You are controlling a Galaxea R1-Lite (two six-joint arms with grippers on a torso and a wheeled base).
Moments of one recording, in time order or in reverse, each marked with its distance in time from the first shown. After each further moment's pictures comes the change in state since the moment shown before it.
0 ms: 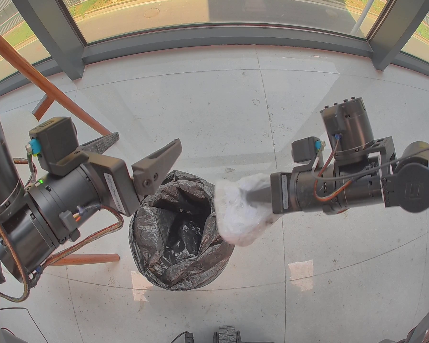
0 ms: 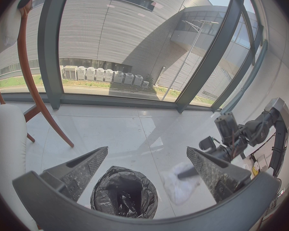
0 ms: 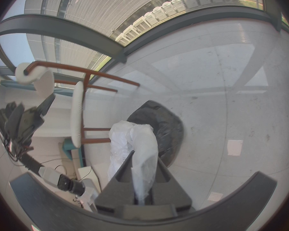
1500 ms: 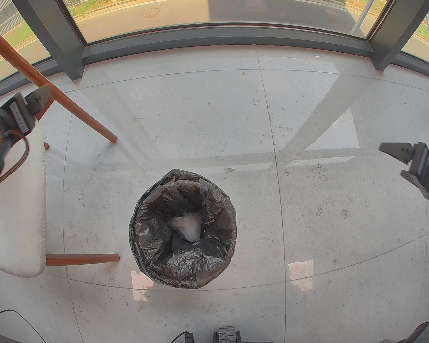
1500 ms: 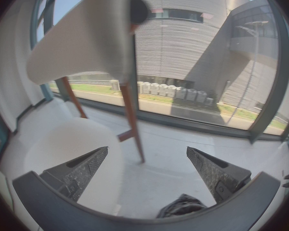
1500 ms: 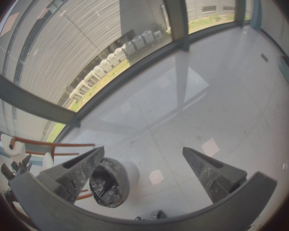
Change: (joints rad) left arm 0.374 -0.148 -0.141 0.192 0.334 -0.091; right arm -0.448 -0.559 0.392 -0.081 -0.233 0.204
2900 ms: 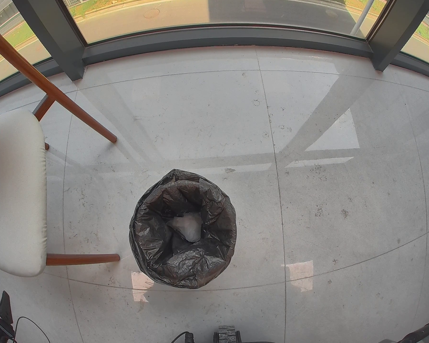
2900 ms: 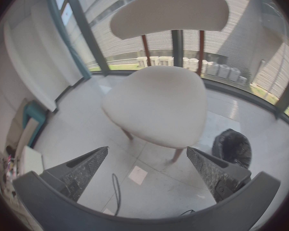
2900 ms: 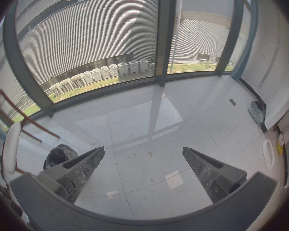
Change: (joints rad) left arm 0.402 -1.070 0.555 0.950 -0.126 -0.213; right arm -0.451 -0.607 0.461 -0.010 0.079 -0.405
